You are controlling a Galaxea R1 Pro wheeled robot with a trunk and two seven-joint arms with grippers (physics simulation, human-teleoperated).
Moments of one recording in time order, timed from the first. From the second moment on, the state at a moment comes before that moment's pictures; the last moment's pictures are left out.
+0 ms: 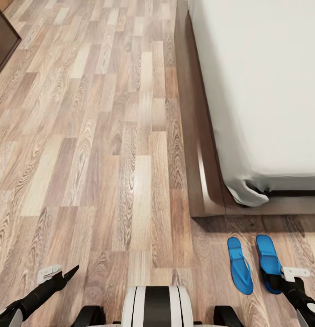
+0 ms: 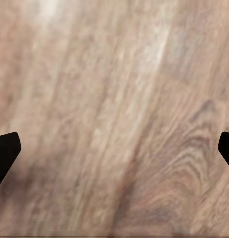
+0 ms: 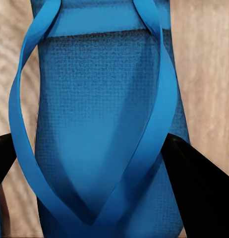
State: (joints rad) left arm -0.38 0.24 0.60 -0.55 0.06 0.04 -0.81; right arm -0.33 -0.35 -0.25 -0.64 -0.03 -0.13 0.15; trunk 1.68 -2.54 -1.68
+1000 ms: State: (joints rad) left arm -0.38 0.24 0.60 -0.55 0.06 0.04 -0.81; right arm -0.32 -0.35 -0.25 -0.64 -0.04 -0.27 0.16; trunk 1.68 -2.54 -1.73
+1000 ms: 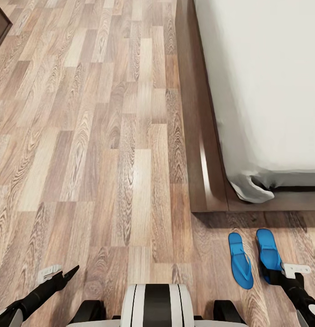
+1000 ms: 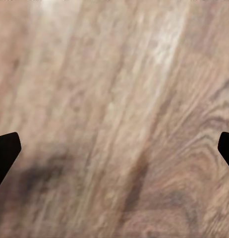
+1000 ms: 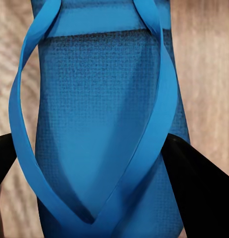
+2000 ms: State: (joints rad) left arm -0.38 0.24 0.60 -0.55 0.06 0.04 -0.81; right arm -0.32 -0.35 -0.25 -0.64 -0.03 -0.27 0.15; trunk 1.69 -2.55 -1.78
